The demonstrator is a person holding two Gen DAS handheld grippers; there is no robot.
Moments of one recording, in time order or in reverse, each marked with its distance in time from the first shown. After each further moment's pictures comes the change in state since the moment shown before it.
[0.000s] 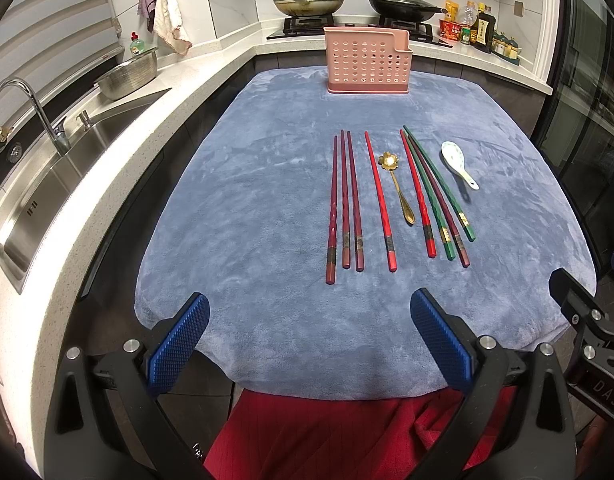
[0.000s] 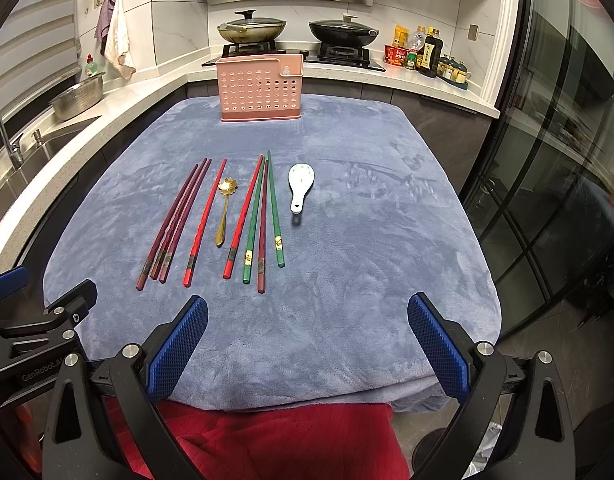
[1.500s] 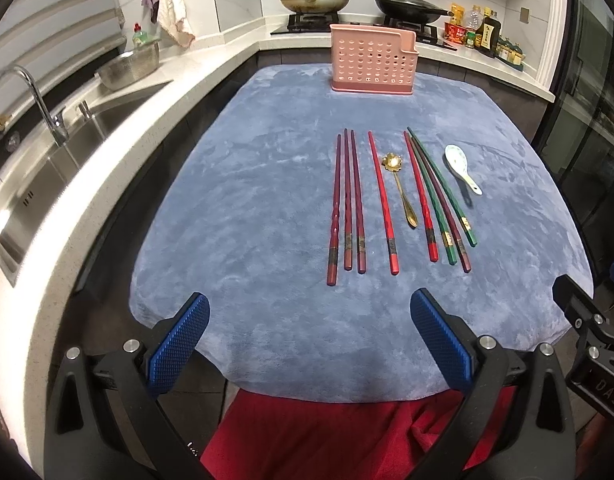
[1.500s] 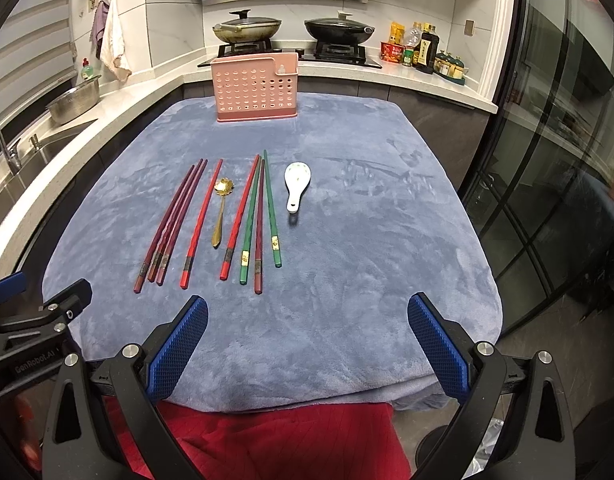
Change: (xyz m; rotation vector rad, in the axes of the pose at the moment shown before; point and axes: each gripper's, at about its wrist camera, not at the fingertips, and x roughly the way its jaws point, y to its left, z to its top) left arm 0.007 0.016 0.008 -0.041 0.028 -0.037; right arm 0.004 -0.002 0.003 0.016 0.014 0.000
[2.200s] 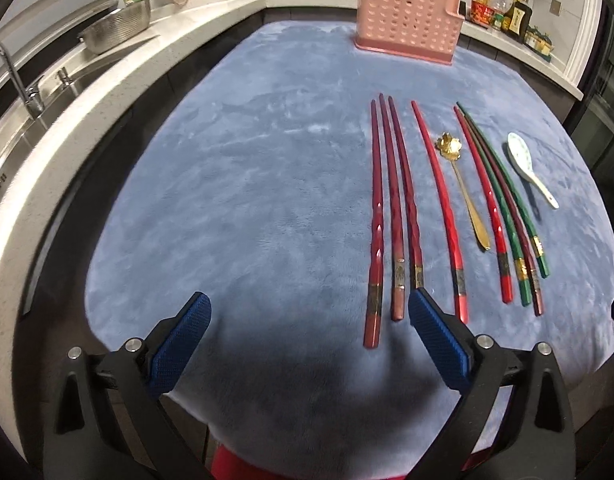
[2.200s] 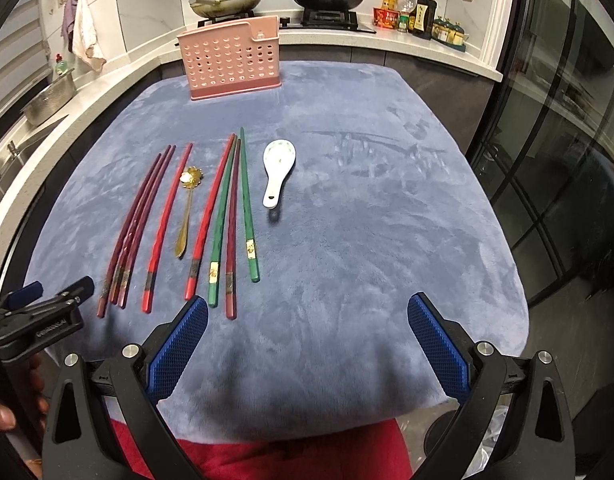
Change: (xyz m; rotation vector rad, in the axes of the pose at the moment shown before) left arm 0.114 0.017 0.023 -0.035 0.105 0.009; right arm 0.075 -0.014 0.020 0.050 0.105 0.001
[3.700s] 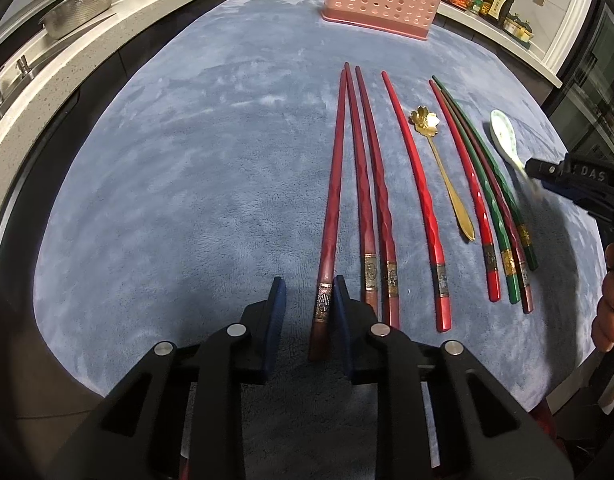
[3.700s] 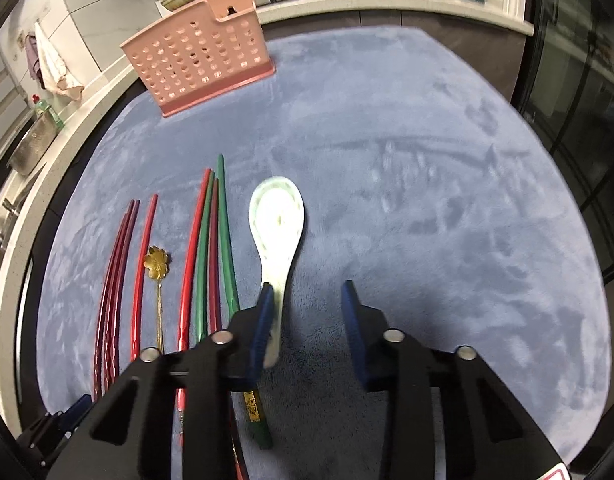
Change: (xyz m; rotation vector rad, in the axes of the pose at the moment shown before) left arm 0.026 -0.010 0.001 0.019 0.073 -0.131; right arm 0.120 -0.009 0.082 0.142 0.111 0.161
